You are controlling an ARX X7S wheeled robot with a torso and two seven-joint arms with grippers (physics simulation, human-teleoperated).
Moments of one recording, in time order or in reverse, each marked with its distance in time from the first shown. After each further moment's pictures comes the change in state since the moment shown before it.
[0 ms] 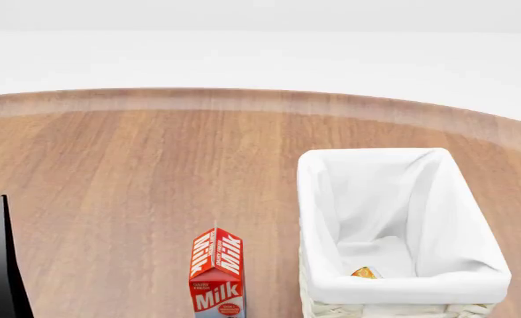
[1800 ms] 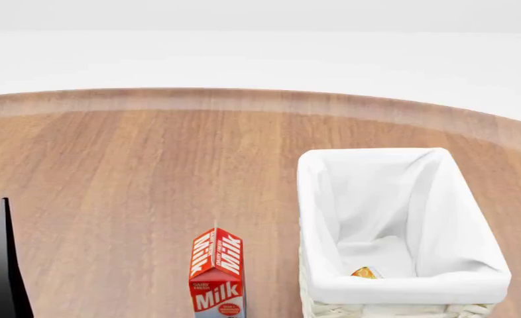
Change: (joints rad) left arm 0.009 0.000 -0.001 0.000 -0.008 0.001 -0.002; right arm -0.179 -0.070 0.125 0.294 0.101 -0.059 -0.194
